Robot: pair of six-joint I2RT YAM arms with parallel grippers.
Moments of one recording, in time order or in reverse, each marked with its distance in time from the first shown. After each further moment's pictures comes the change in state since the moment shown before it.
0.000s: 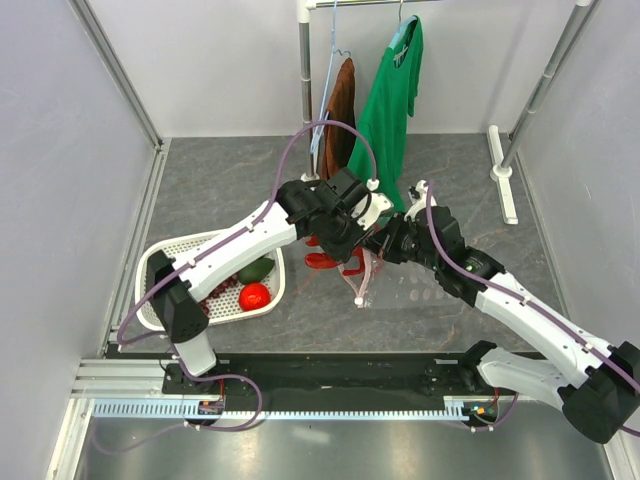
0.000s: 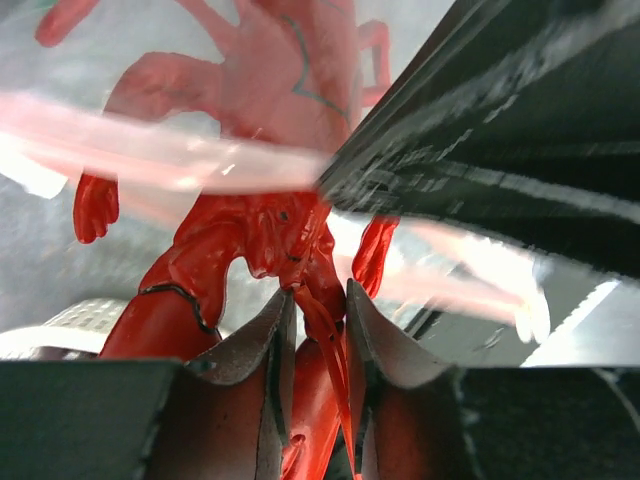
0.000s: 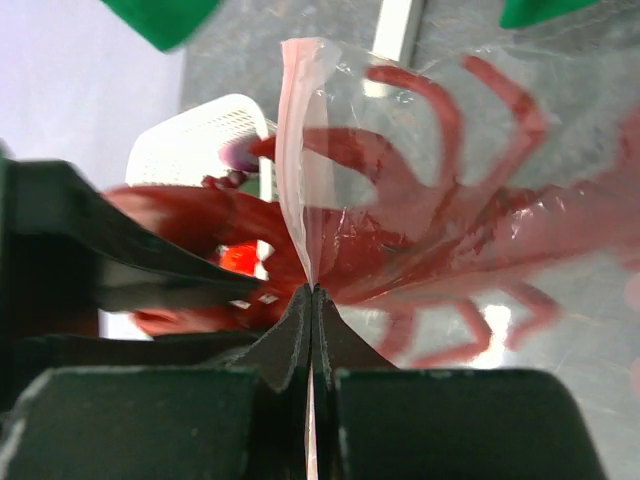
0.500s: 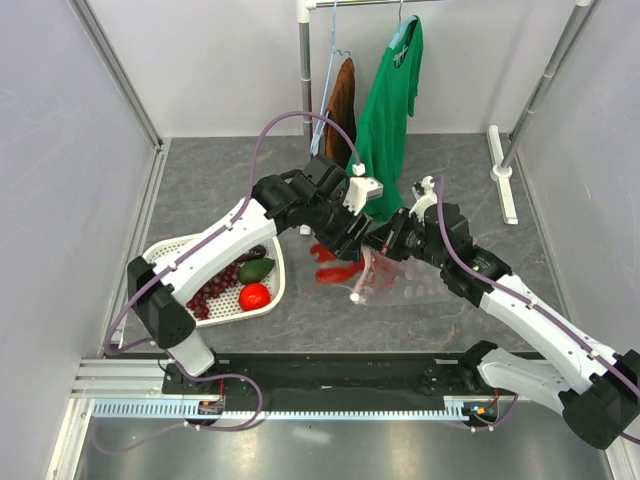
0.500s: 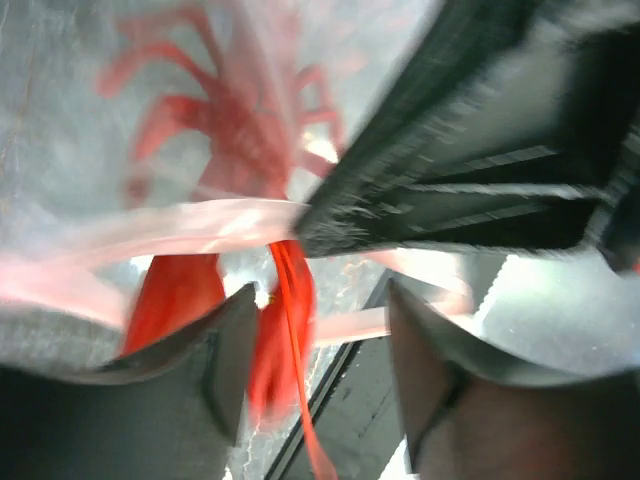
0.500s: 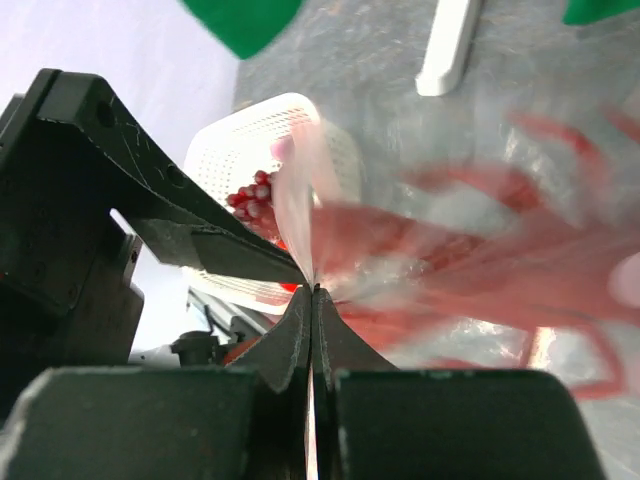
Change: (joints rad) left arm 0.101 -0.076 -0.080 0.150 0.297 -0.074; right arm -0.033 -0.028 0.016 0.026 -0.089 0.061
